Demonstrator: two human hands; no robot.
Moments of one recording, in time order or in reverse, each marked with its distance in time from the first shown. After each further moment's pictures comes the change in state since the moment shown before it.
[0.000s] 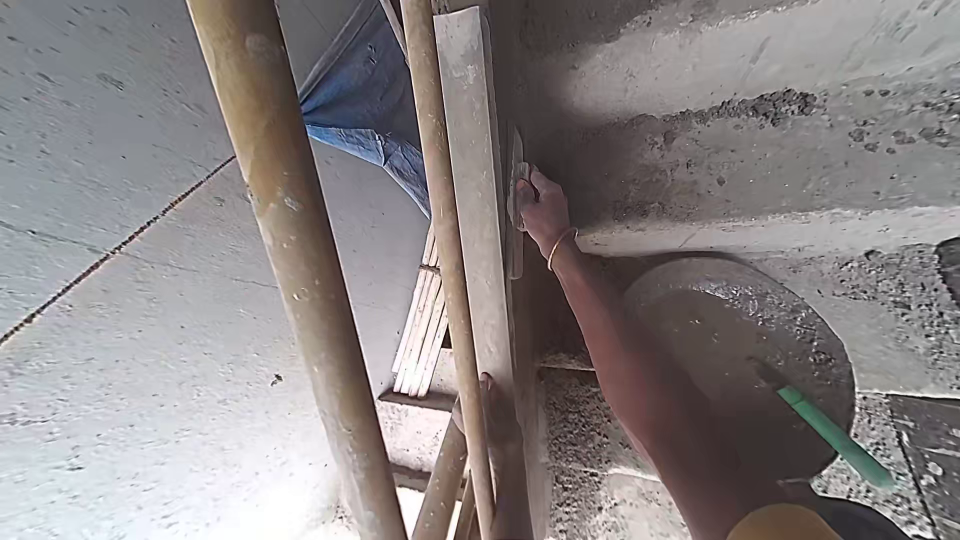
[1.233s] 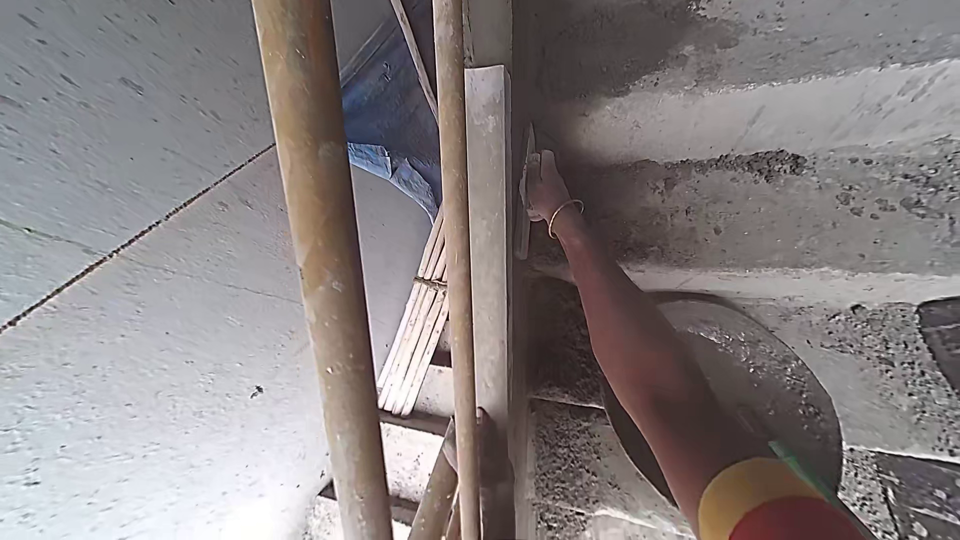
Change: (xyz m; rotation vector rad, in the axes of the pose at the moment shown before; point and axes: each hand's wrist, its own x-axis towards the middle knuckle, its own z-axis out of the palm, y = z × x) left_hand 0.005 -0.024 -0.016 0.016 -0.065 -0.204; right_hand 0.113 -0.028 -0.004 -0.163 -0.183 0.104
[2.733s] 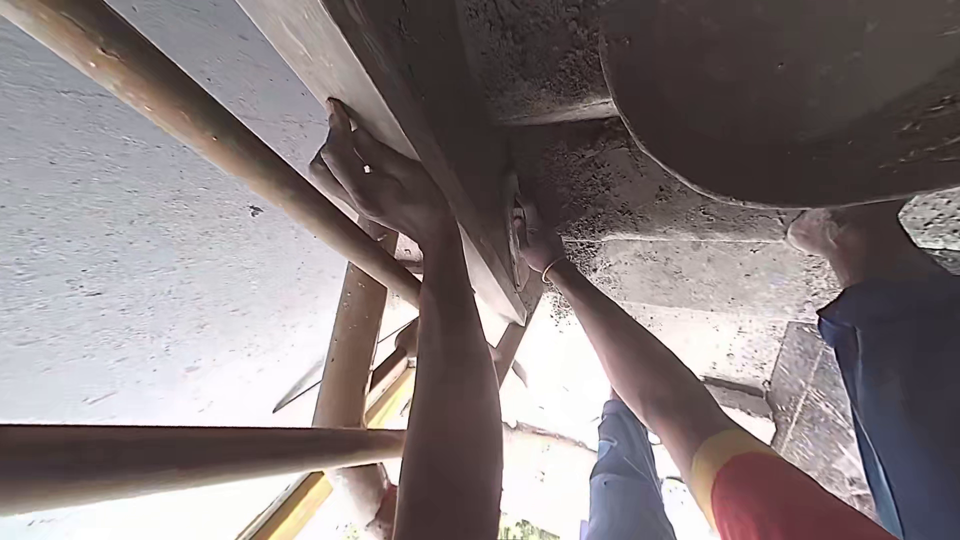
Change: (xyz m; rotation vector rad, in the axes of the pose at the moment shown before) left_hand -0.010 0.065 0.030 0.823 0.248 0.957; right_hand -0.467 0.392 0.241 0.035 -0.260 0.232
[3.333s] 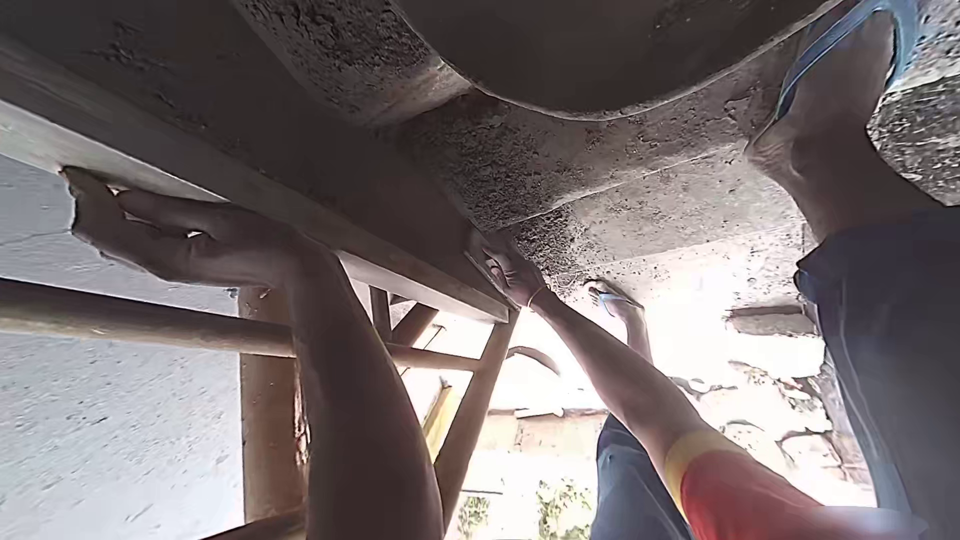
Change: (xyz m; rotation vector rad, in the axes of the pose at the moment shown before) left_hand 0.005 -0.031 0.005 -0.042 -0.133 0.042; right_hand -0.099 0.094 0.064 0.023 -0.049 0.066
